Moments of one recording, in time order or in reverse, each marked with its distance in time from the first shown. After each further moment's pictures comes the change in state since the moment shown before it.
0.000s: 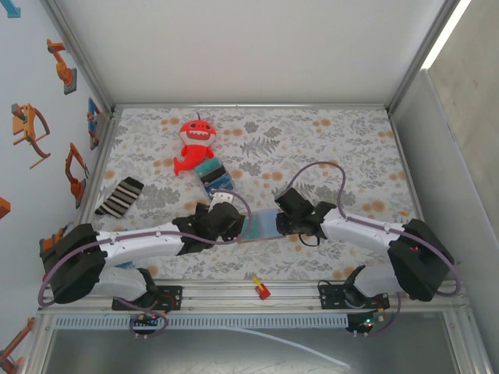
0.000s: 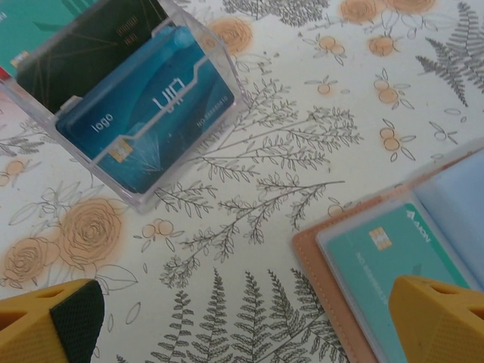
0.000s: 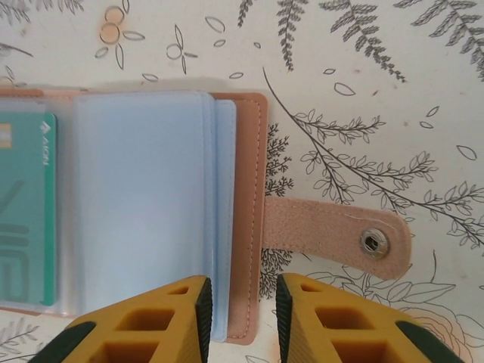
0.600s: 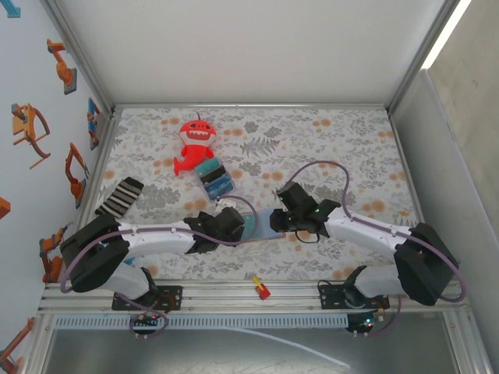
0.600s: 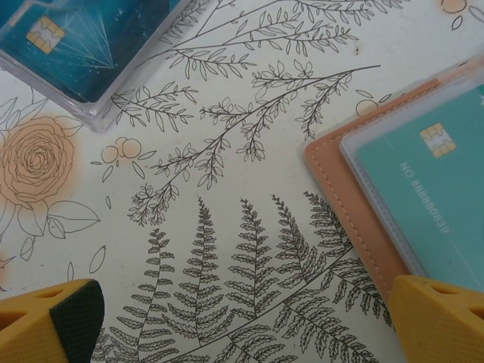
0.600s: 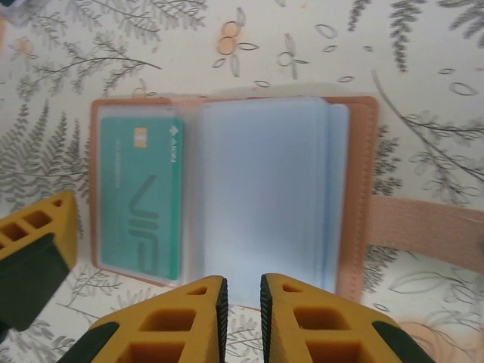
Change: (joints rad) left arm 0.000 0.136 0.000 -0.057 0.066 -0.026; right arm -0.016 -0.011 0.028 0.054 -0.204 0.052
